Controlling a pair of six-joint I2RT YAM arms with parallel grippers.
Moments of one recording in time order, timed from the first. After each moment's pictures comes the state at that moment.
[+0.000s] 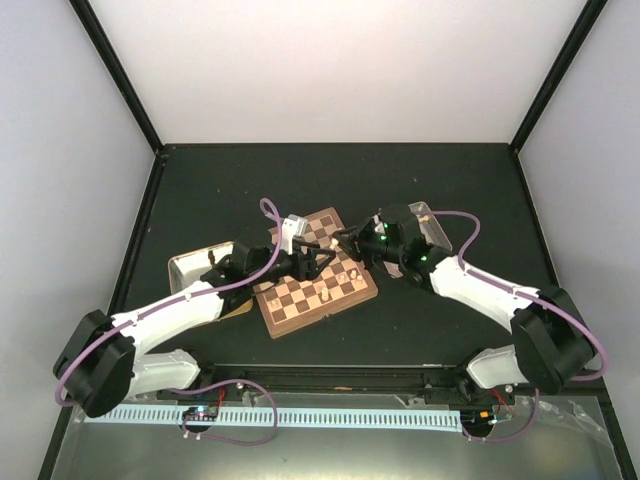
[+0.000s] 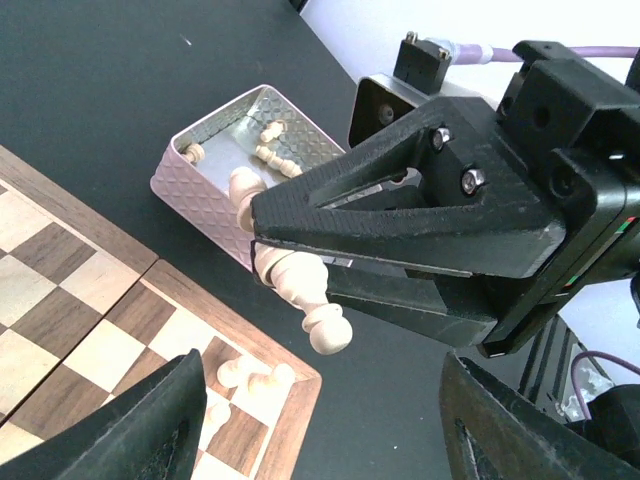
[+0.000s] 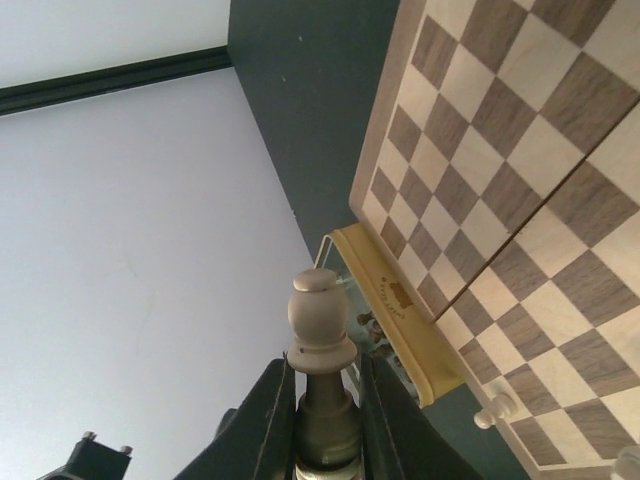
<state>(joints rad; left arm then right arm) -0.67 1.18 0.59 0.26 0.36 -0.54 0.65 1.38 0.78 0.12 -0.35 1.57</state>
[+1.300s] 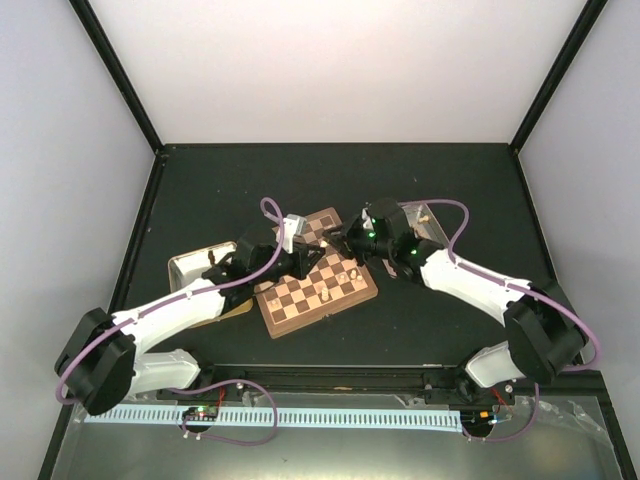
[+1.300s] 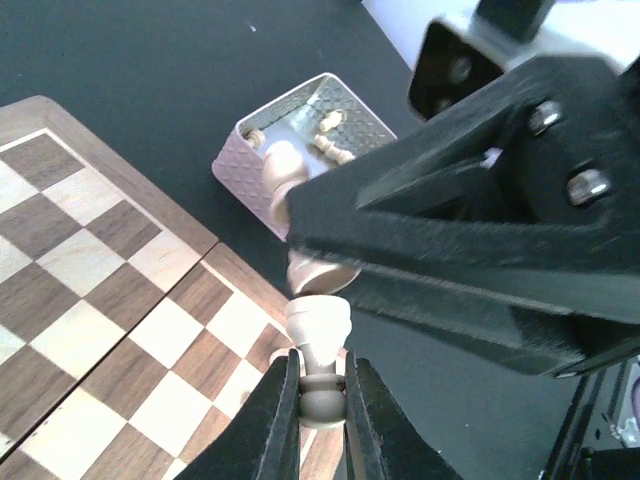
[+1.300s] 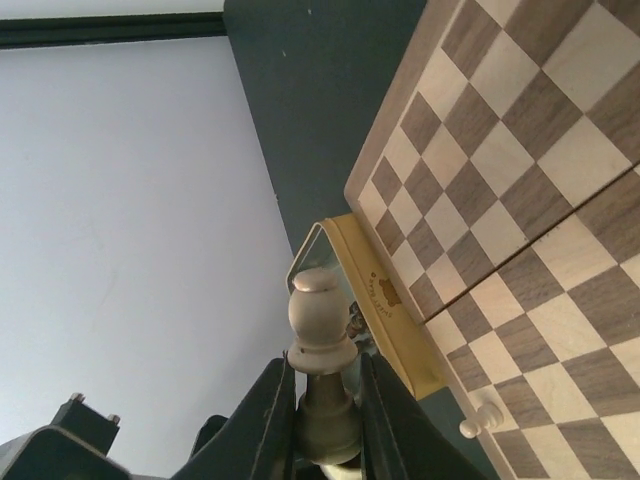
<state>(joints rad) -0.67 1.20 0.61 0.18 0.26 -0.54 0.69 1.44 0.87 0.08 -0.34 1.49</state>
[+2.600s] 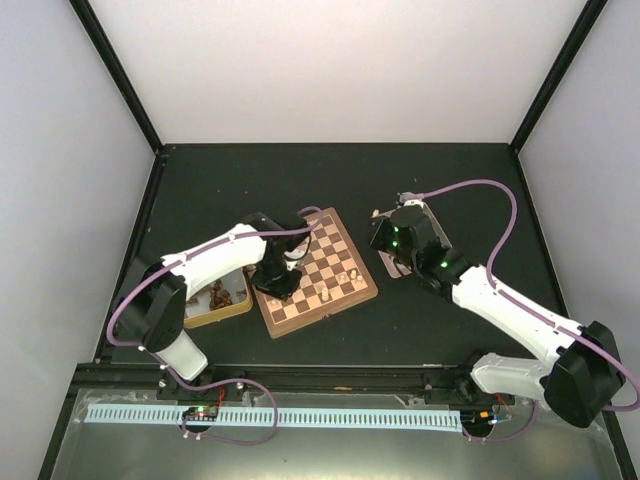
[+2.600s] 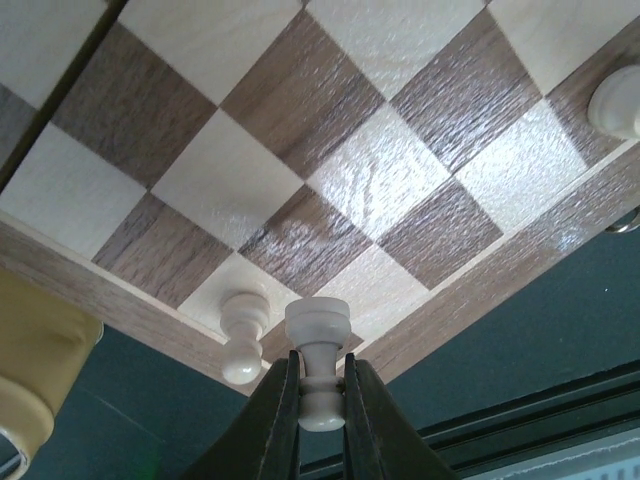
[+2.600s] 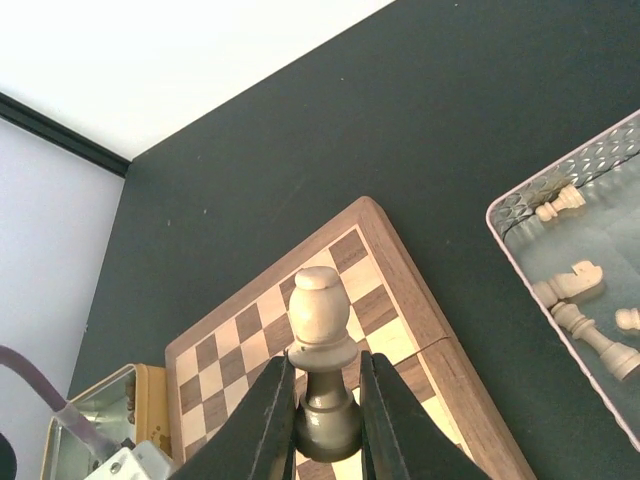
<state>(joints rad) -0.67 1.61 1.14 -1.13 0.13 -0.34 0.70 1.18 0.86 -0.20 0.19 0.86</state>
